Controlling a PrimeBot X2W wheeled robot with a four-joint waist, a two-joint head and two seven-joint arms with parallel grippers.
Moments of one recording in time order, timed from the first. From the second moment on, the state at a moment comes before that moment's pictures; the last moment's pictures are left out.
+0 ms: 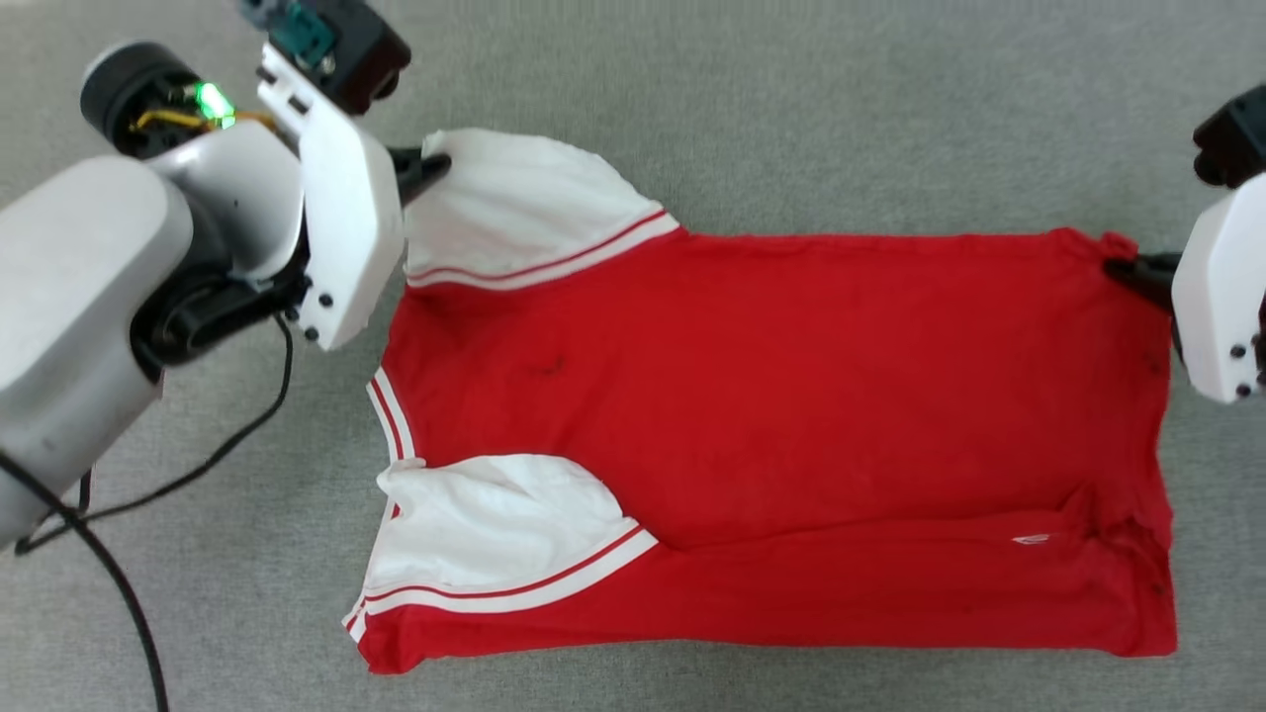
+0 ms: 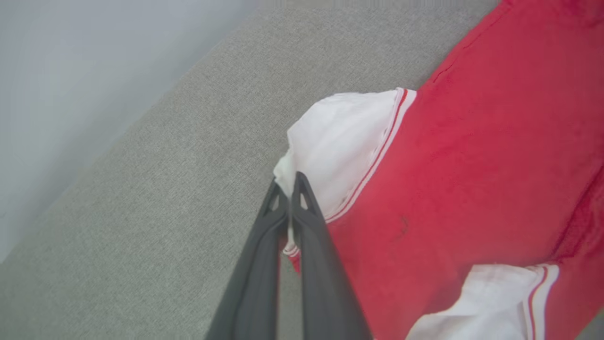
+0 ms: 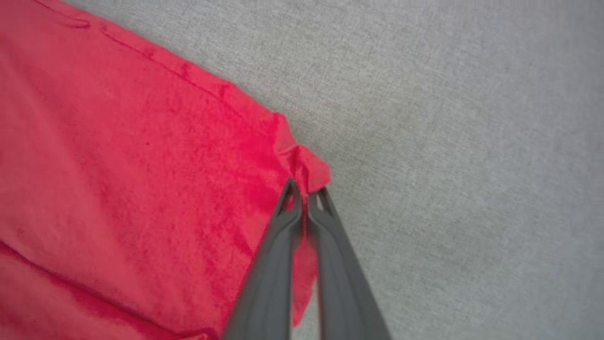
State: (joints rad) left arm -1.27 0.79 -1.17 0.19 -1.04 -0.13 0.46; right arm -0.89 -0.80 0.74 0.31 0.92 0.13 0.68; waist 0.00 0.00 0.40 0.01
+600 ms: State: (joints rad) left arm -0.85 1.01 -1.24 -0.10 -1.11 0.05 0.34; right arm -0.62 -0.89 0.84 0.21 1.00 0.13 0.47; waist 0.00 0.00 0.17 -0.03
